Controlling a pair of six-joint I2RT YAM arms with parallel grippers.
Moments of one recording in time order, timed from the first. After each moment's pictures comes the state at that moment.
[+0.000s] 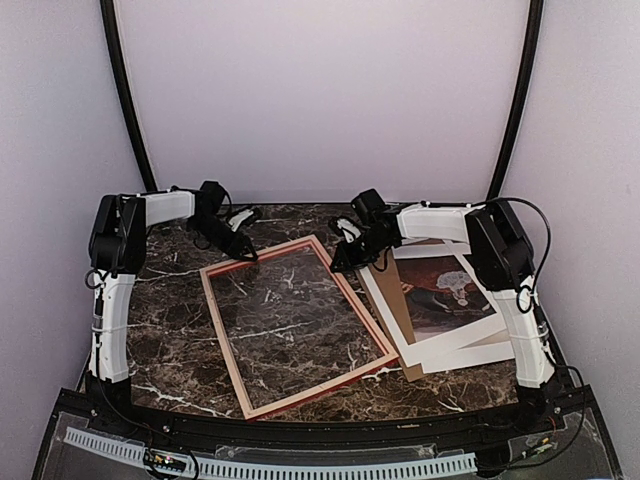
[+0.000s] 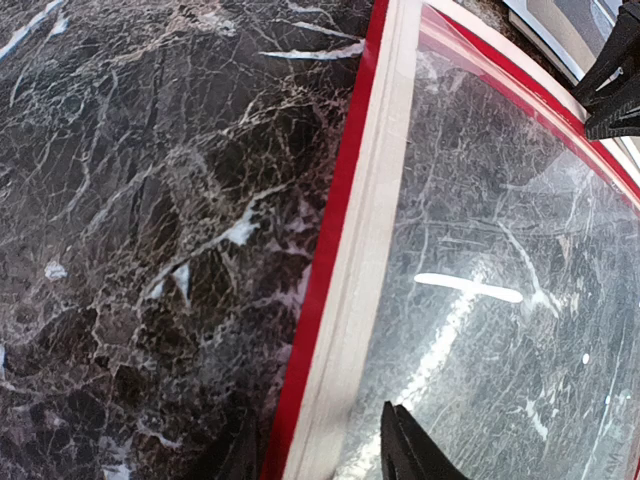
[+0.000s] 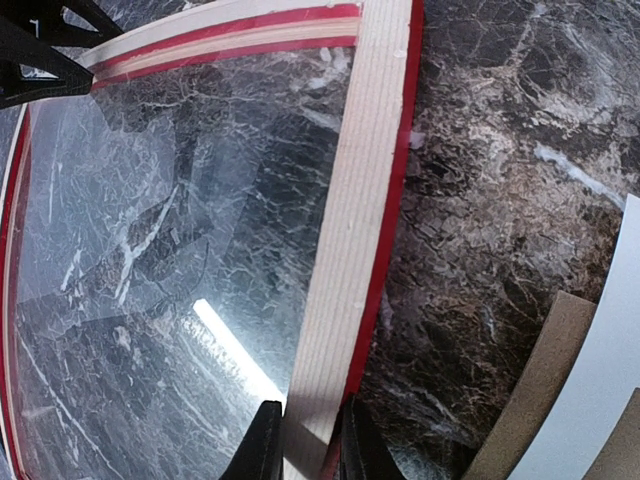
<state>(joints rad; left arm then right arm) -0.20 2.35 1.87 -0.77 0.56 0.47 0.61 2.34 1.83 -0.50 -0.40 0.14</state>
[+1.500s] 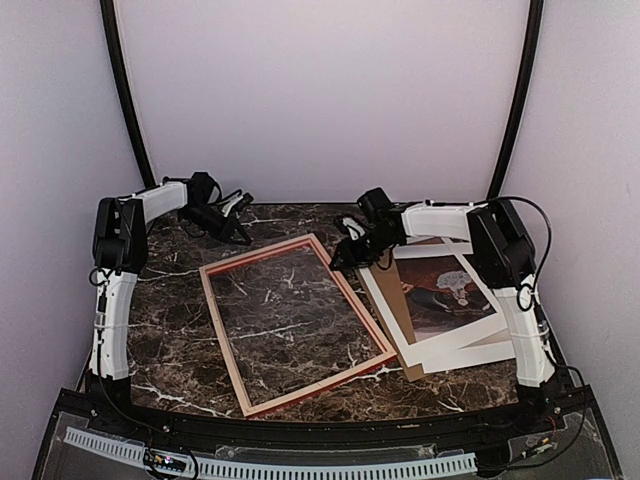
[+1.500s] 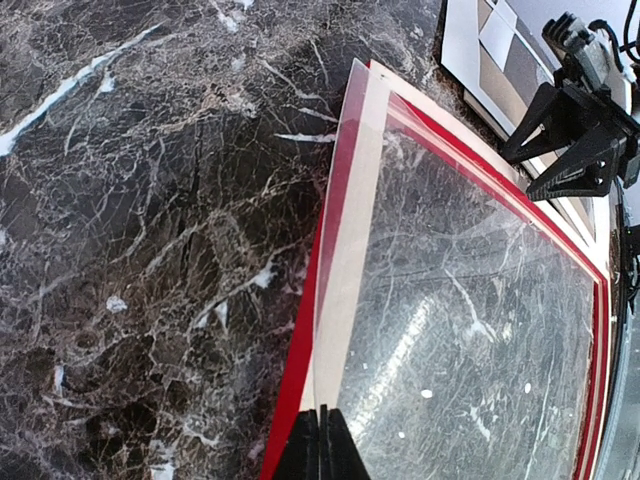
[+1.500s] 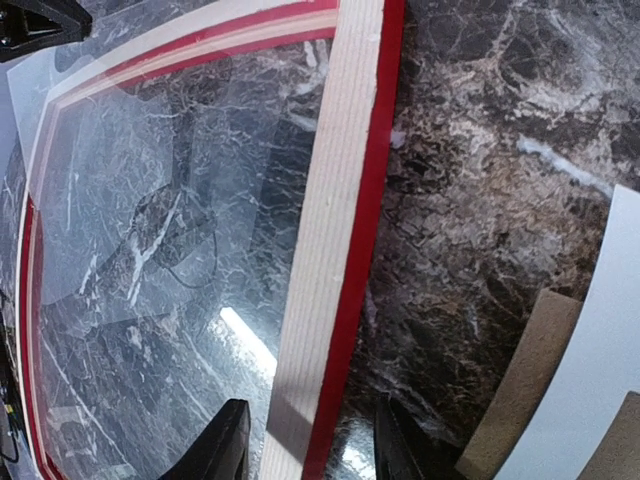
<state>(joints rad) -0.13 2.44 2.10 -0.93 0.77 0.45 0.58 2.35 1.83 -0.50 -0.47 0.17</state>
